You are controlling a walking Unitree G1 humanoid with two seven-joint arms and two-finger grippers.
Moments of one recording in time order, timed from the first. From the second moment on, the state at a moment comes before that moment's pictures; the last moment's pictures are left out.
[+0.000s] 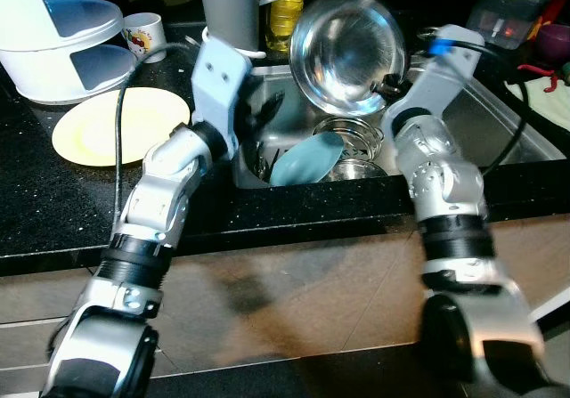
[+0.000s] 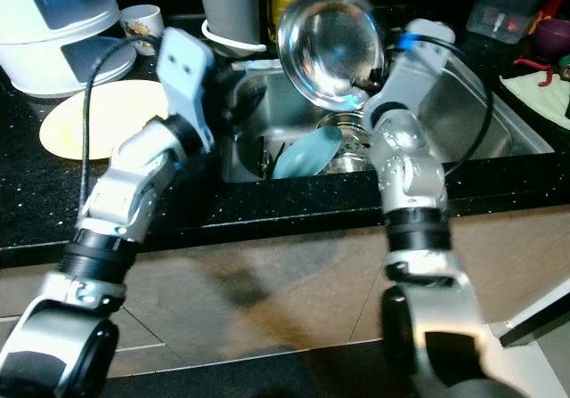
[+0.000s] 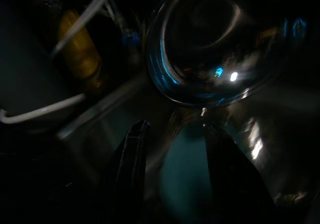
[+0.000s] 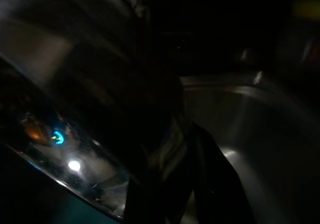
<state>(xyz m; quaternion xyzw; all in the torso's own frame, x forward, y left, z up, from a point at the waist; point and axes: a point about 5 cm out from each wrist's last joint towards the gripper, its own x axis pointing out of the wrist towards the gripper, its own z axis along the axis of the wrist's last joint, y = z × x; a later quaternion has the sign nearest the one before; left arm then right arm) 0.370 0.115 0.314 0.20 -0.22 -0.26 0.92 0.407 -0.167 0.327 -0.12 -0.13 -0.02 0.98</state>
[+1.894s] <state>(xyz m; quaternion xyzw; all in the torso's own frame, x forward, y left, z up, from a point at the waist) 0.399 0.126 0.300 0.21 -0.11 -0.28 0.93 0.426 -0.123 0.275 -0.49 0.02 0.22 0.84</state>
